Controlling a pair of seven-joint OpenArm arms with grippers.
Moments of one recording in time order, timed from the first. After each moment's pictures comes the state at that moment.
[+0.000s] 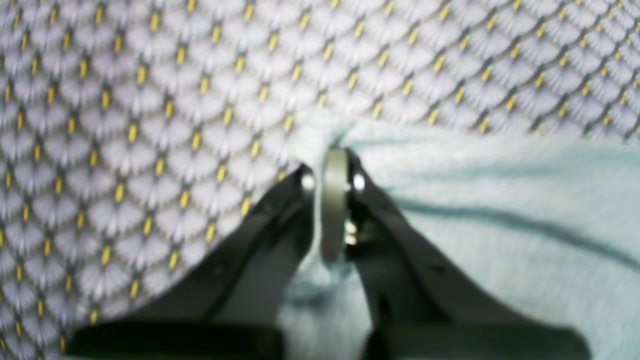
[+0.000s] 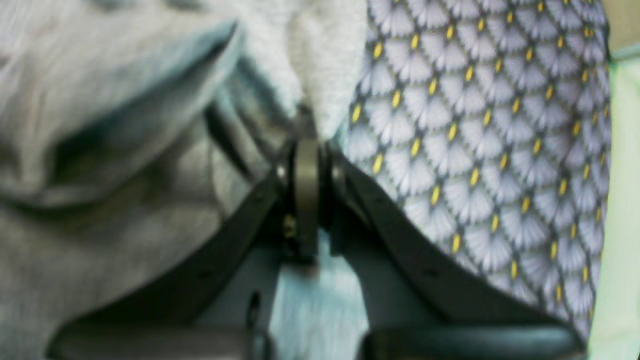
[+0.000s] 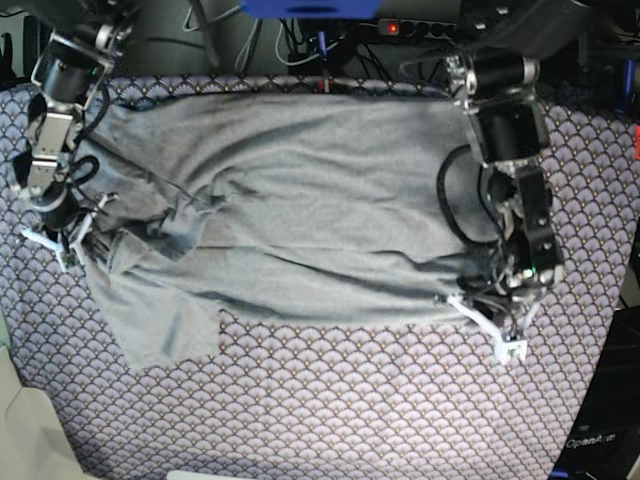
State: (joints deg) left arm -18.0 -3.5 -16.9 74.1 -2.8 -13.6 46.7; right arm 6.8 13.1 33.8 63.6 -36.0 39.7 -1.6
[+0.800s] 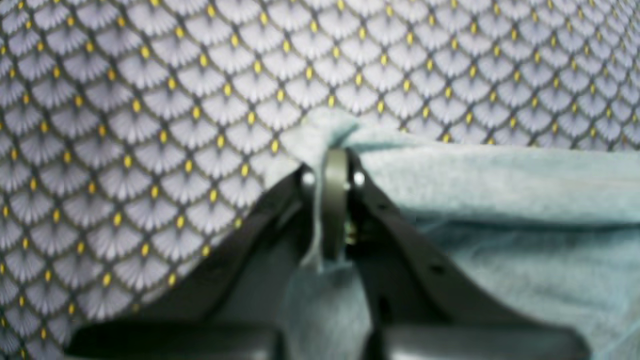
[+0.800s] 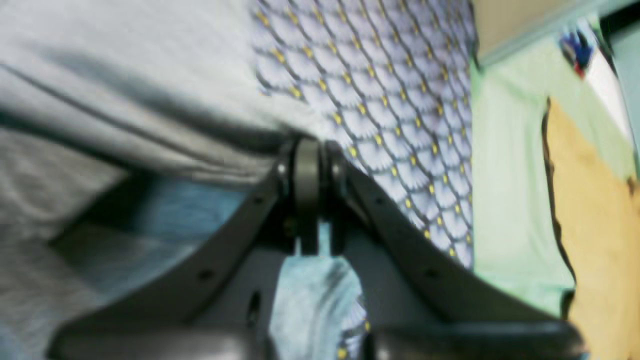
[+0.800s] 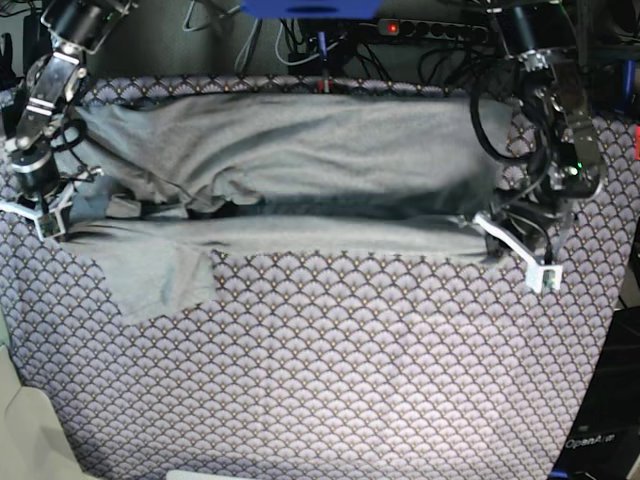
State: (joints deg) left arm 3.6 -9.3 -17.1 100.6 -20.1 -13.4 55.2; right arm -6.6 8.0 40.6 85.0 -35.8 40.2 4.3
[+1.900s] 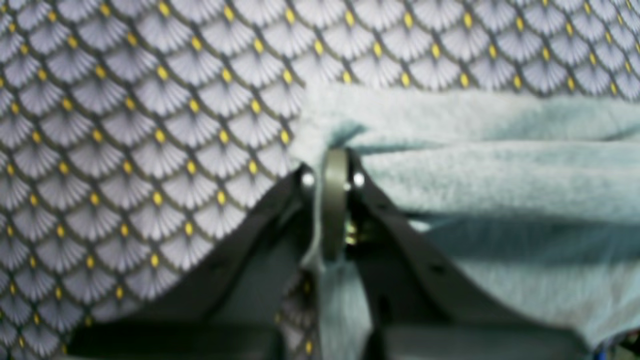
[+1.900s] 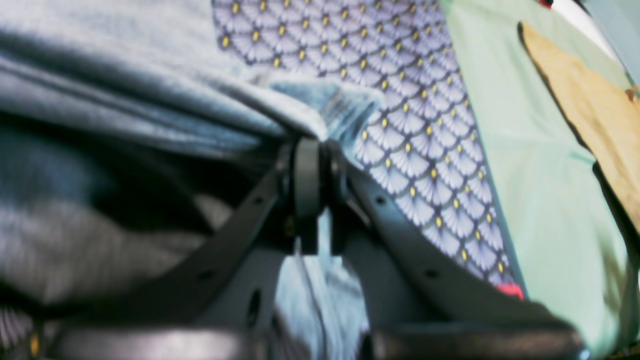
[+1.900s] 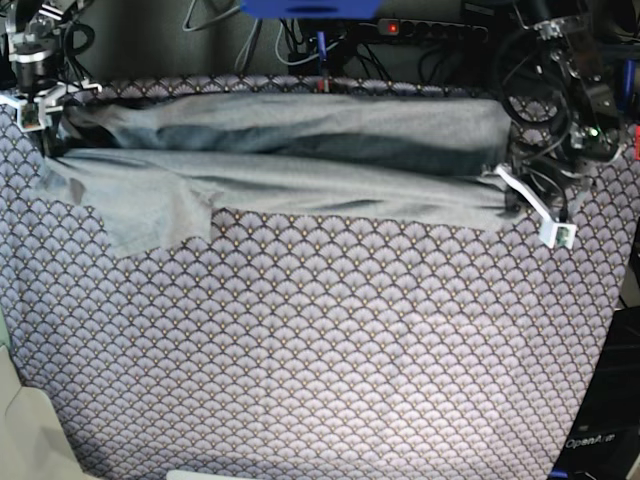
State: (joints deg) left arm 11.1 -11.1 -23.9 101.6 -20.3 -23.7 56.3; right arm -19.8 0.2 58.9 82.3 -36.4 40.5 30.1
